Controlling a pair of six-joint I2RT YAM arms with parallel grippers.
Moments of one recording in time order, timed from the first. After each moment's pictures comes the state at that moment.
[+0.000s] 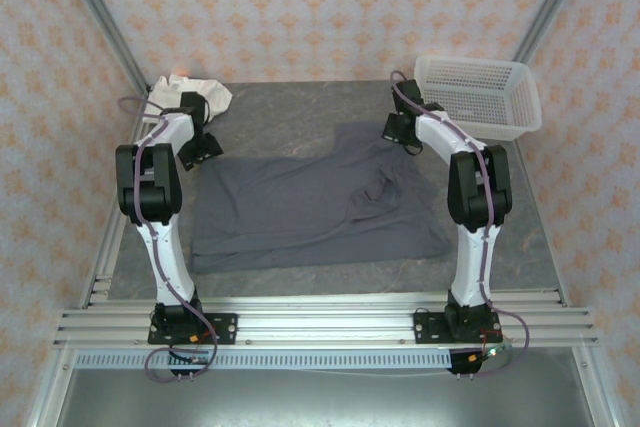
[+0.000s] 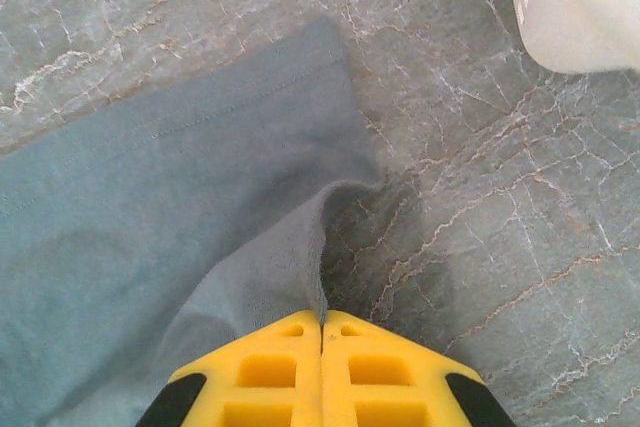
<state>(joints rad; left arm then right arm) 0.14 2.15 1.63 -0.81 -0.11 -0.49 0.22 2.08 1.65 -0.62 0.11 0.50</state>
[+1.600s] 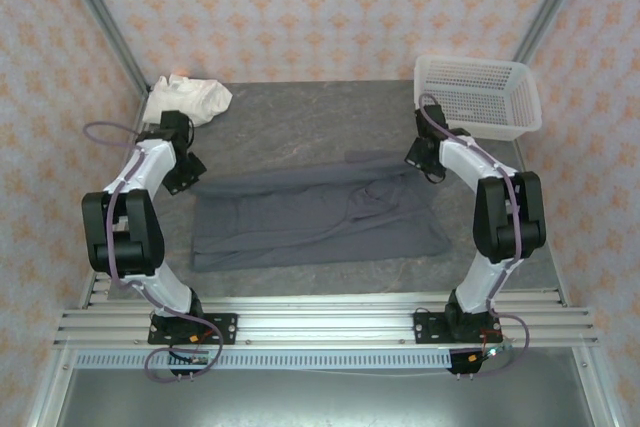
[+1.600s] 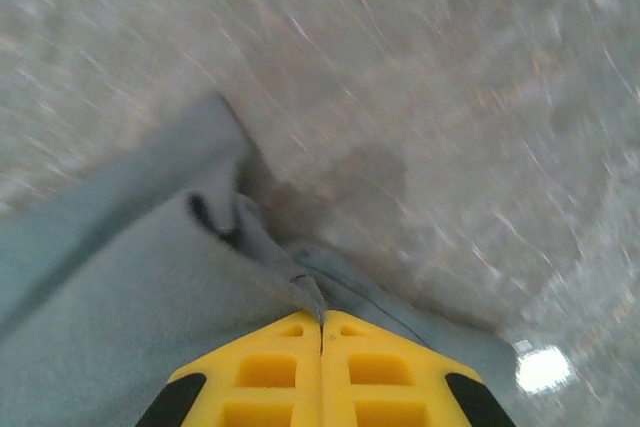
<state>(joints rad) 0.16 1.67 1.19 -0.89 -0.14 -0.61 0.15 1.77 1.24 -0.63 0.17 0.66</state>
